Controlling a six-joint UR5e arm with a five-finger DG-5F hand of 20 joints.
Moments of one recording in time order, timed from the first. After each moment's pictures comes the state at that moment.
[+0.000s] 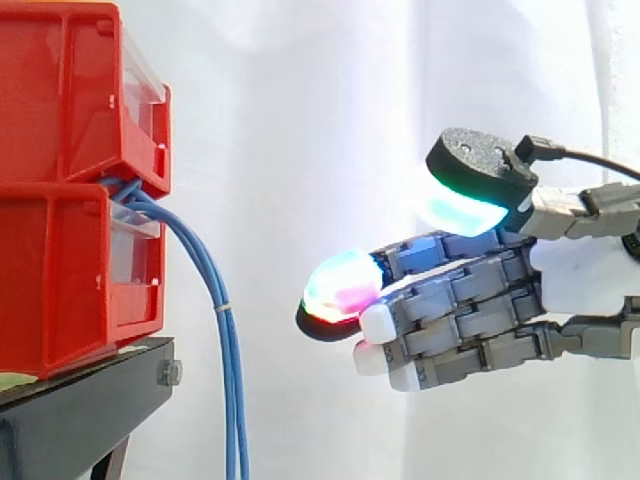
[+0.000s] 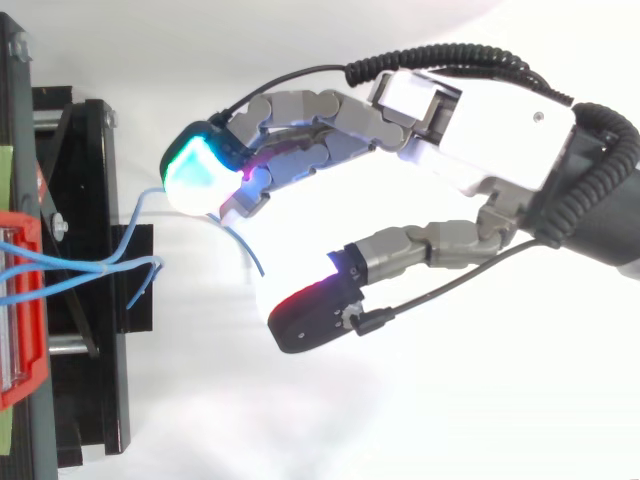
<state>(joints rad) 0.21 -2.19 -1.39 -2.64 -1.03 -0.28</state>
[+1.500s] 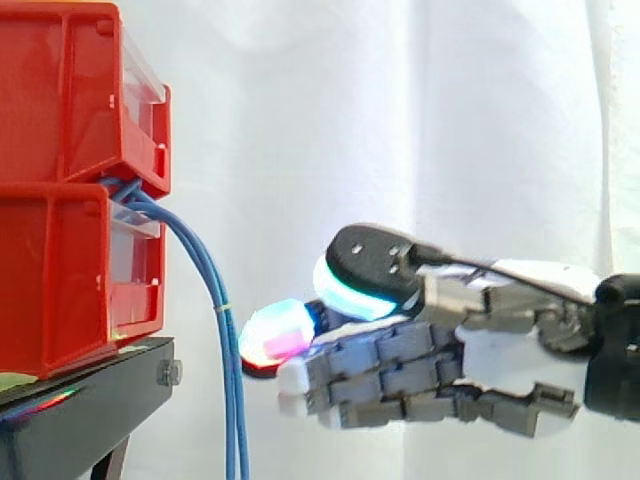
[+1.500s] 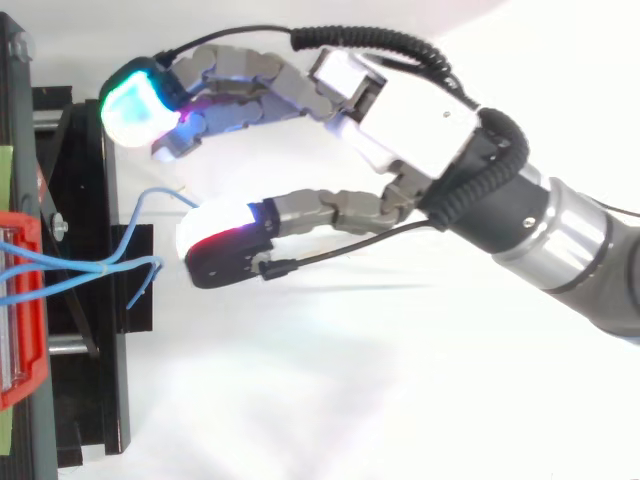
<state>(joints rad) 0.20 -2.37 -1.30 -2.33 -0.90 -0.45</state>
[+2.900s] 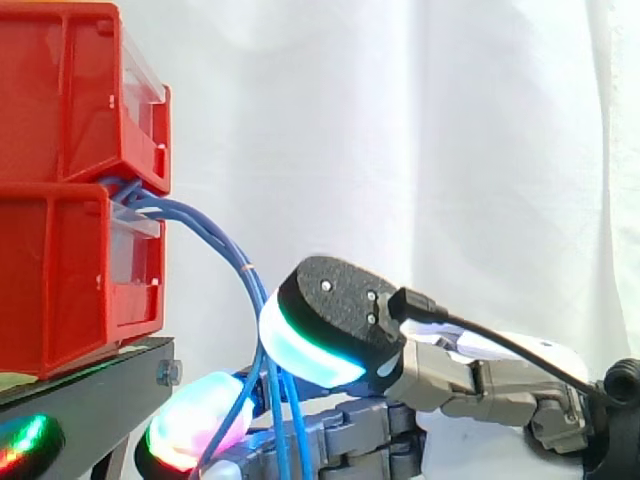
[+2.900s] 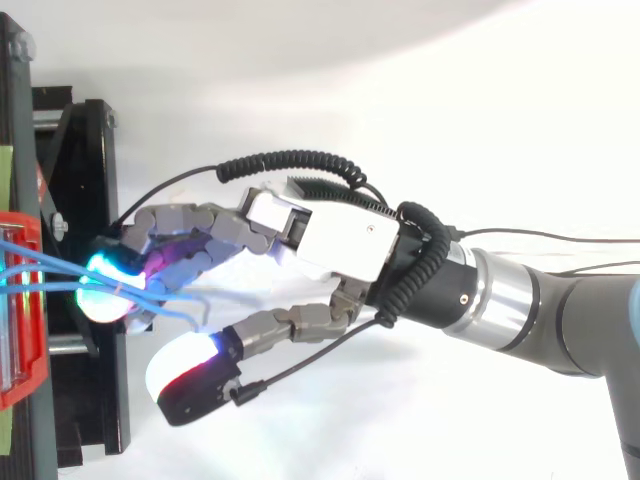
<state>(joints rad) 0.25 -2.49 -1.23 -2.28 -1.03 -0.35</state>
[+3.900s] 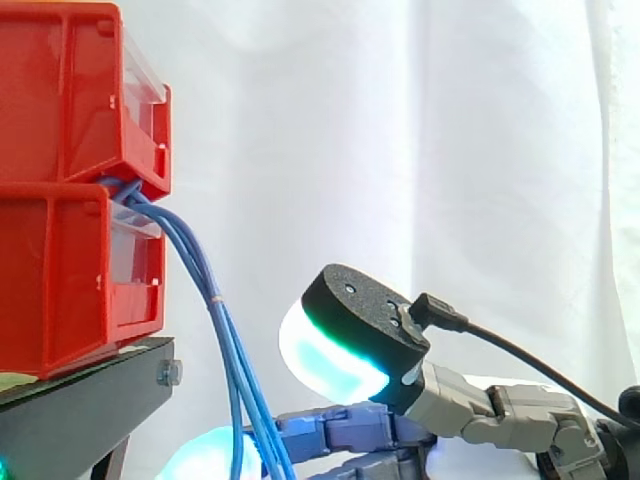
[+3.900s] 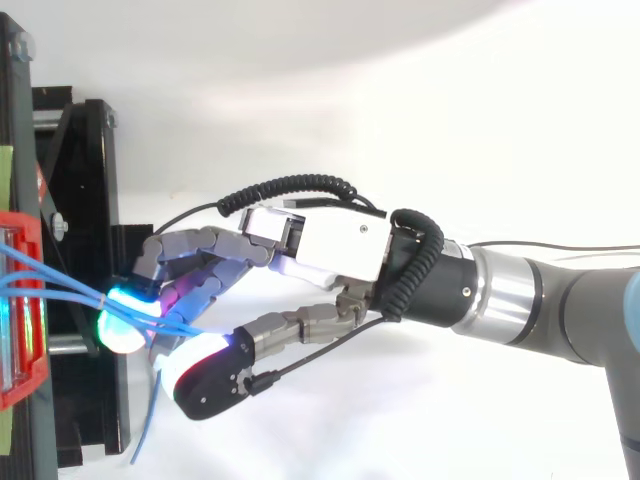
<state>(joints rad) 0.24 -2.48 -1.23 -2.40 -1.11 -0.12</state>
